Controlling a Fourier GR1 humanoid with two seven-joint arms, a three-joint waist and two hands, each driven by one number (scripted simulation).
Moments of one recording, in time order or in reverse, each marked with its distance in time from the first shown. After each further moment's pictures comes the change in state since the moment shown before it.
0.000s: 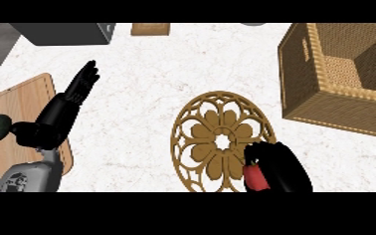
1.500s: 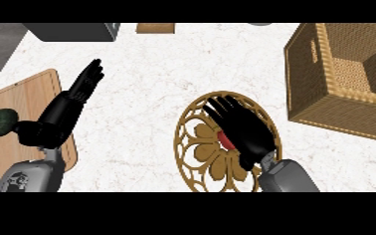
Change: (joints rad) left arm -0.010 0.016 -0.040 -0.021 0.021 0.006 0.024; right arm -0.395 -0.010 0.092 0.245 0.012 0.091 -0.054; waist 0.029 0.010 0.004
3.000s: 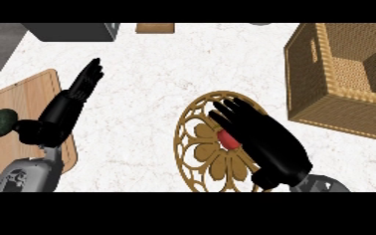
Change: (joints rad) left arm -0.008 0.080 -0.075 0.033 0.076 0.082 -0.032; right arm 0.046 -0.178 0.047 -0.340 -0.299 0.076 0.067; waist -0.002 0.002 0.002
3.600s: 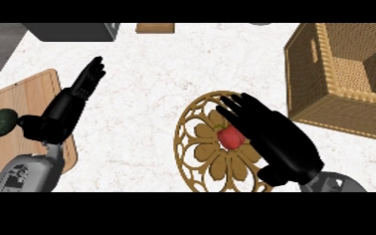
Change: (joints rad) left arm -0.024 0.046 -0.054 0.032 0.057 0.057 -0.008; right arm -0.042 -0.103 0.023 -0.024 -0.098 -0.040 0.082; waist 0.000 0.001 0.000
